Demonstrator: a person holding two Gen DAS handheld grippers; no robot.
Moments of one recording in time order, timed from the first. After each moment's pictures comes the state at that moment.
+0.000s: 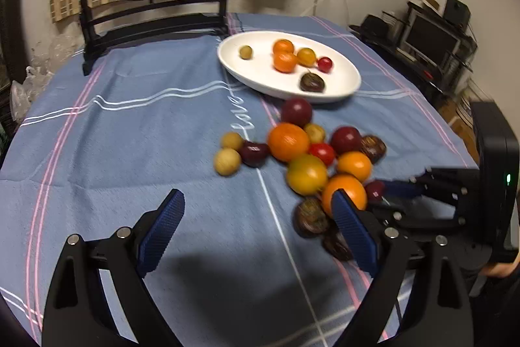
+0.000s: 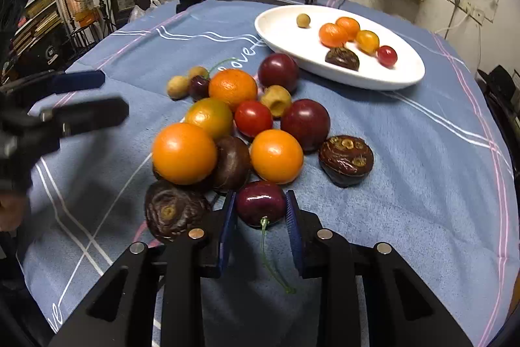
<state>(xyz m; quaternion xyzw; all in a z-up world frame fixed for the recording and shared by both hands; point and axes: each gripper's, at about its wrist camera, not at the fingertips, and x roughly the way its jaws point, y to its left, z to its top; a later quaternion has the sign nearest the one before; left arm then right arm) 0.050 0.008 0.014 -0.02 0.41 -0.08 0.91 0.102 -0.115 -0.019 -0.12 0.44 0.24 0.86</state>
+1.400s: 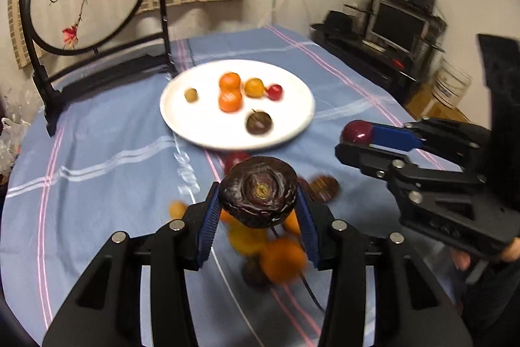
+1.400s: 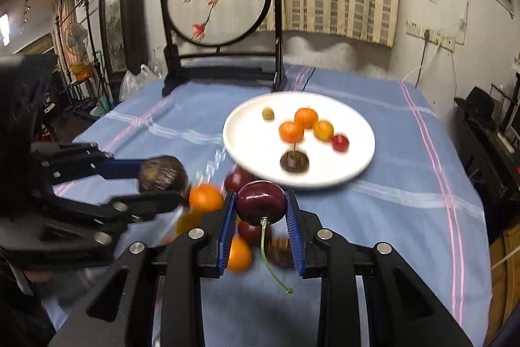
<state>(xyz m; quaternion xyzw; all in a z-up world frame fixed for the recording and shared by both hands) 0.102 -0.043 0.059 0.03 0.39 -0.13 0.91 0.135 -0.146 0.070 -0.07 0.33 0.22 0.92</state>
